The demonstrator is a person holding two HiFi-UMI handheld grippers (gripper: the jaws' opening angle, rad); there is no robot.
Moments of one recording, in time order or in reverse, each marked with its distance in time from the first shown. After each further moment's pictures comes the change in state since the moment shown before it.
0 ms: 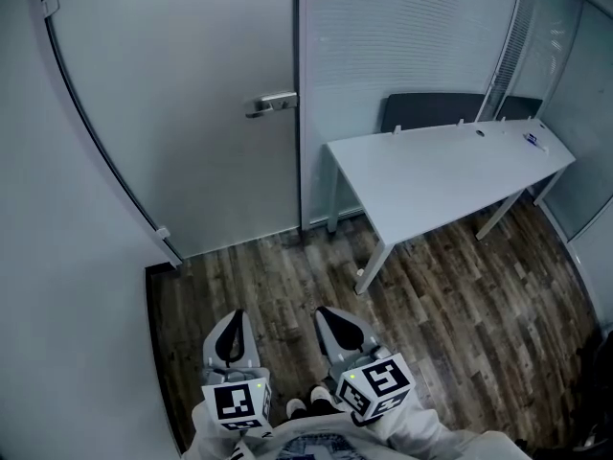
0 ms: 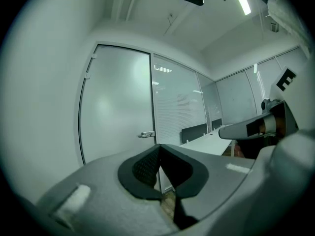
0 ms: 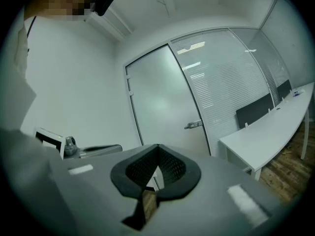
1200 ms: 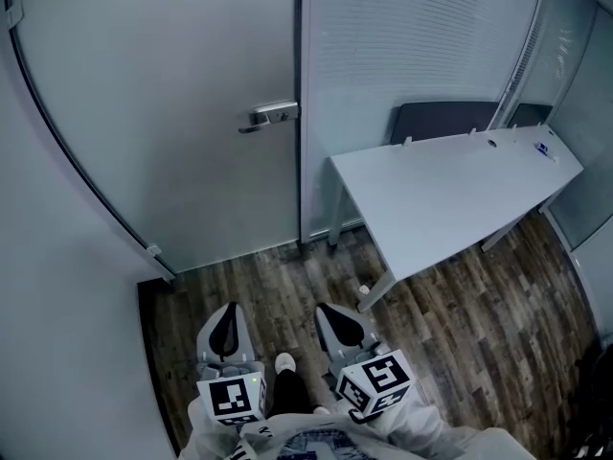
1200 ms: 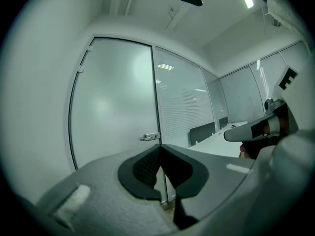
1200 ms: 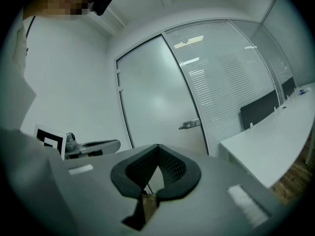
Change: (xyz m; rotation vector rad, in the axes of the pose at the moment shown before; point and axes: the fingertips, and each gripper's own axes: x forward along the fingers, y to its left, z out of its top) left arm 0.157 0.045 0.003 0.012 0.001 0.019; right arm 0.135 -0.087 0.013 0.003 0.038 -0.013
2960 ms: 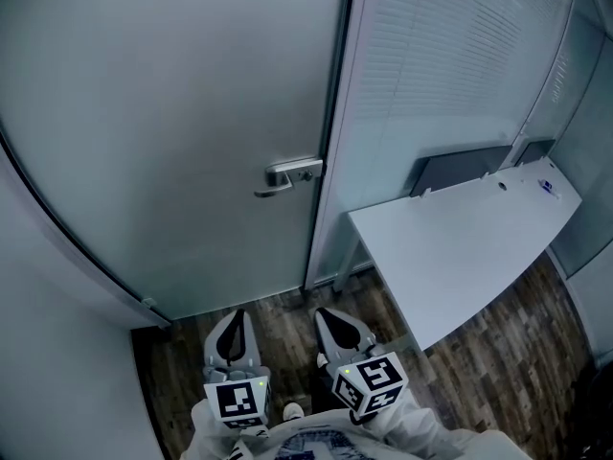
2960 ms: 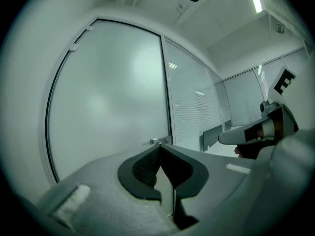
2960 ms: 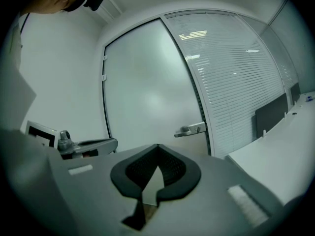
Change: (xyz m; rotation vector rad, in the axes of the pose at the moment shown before) left arm 0.218 0.113 -0.007 -0.020 -0.020 -0.052; right arm 0.238 -0.059 0.045 -0.033 0.029 -0.072
